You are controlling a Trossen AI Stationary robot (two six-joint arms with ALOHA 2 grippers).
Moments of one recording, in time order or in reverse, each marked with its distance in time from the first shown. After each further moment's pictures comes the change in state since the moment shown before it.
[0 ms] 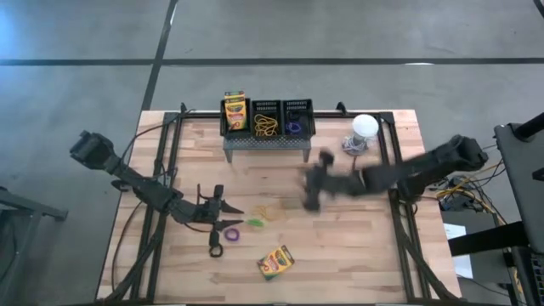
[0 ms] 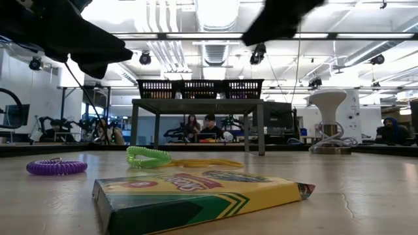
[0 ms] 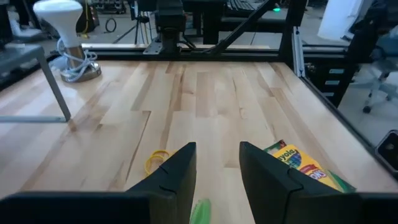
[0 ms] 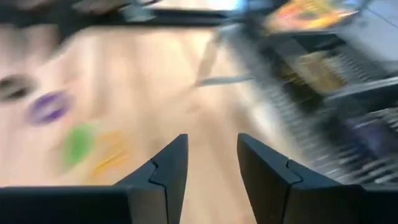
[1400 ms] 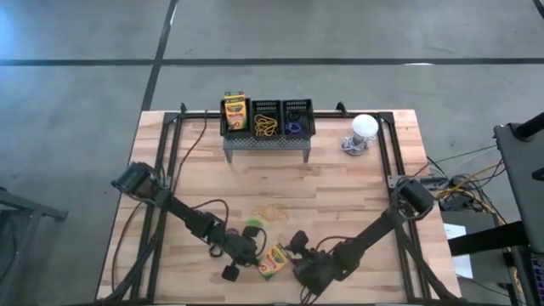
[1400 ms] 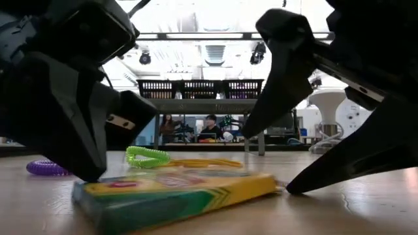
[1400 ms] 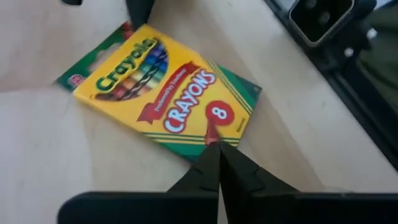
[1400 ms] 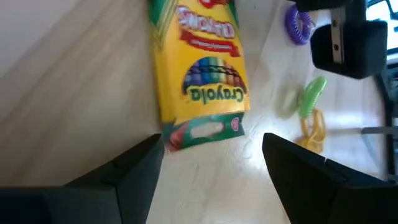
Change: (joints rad) left arm 0.009 0.655 0.432 -0.203 0.551 -0.073; right arm 0.403 0.732 0.275 0.017 0.068 -0.386
